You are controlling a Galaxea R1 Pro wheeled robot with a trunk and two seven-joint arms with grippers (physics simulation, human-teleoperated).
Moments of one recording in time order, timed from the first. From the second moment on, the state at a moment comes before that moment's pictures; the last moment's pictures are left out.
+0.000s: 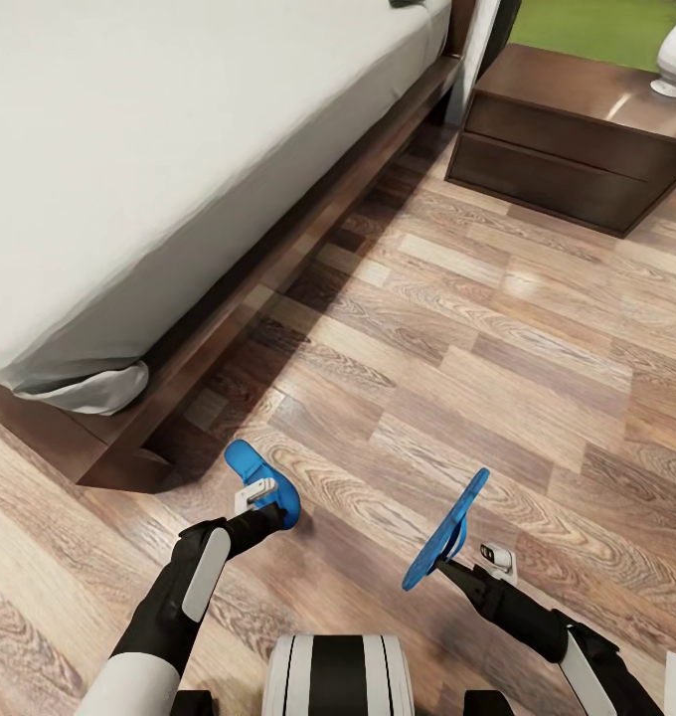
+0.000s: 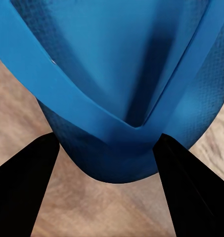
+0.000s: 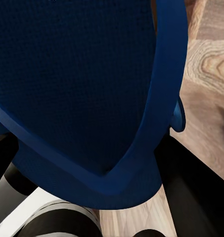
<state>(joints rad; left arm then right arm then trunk) -0.52 -0.12 0.06 -1.03 0.44 0.65 0.01 -0.31 -0.17 -0.11 -0.89 -0.58 0.36 1.39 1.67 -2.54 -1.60</state>
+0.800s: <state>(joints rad) -0.52 -0.12 0.06 -1.03 0.44 0.65 0.01 -0.31 -0.17 -0.11 -0.89 -0.58 0.36 1.39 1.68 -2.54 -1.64</state>
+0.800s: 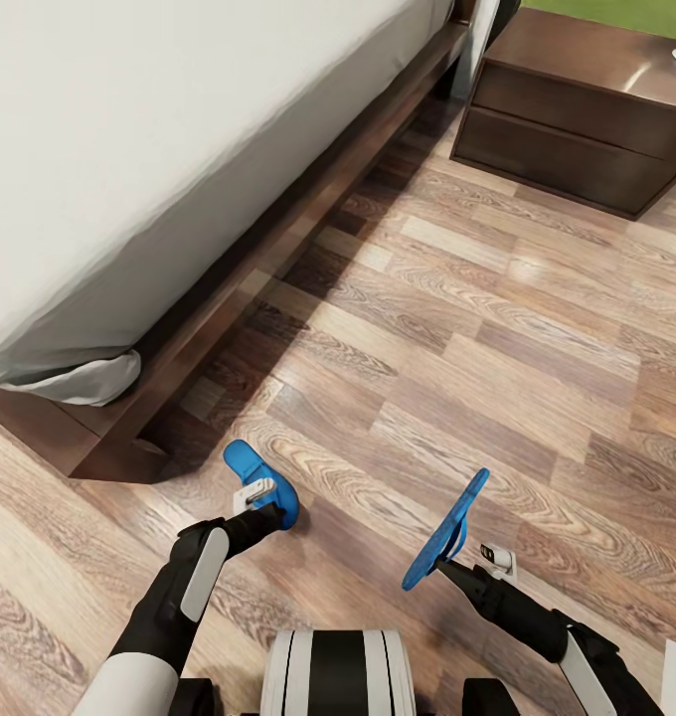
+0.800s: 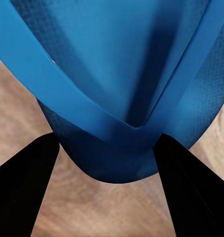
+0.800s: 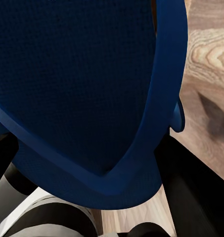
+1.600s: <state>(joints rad) -0.52 -0.12 0.06 -1.07 0.44 0.70 0.11 -0.31 -0.17 -0.11 -0.89 -0.58 0.37 1.39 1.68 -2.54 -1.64</state>
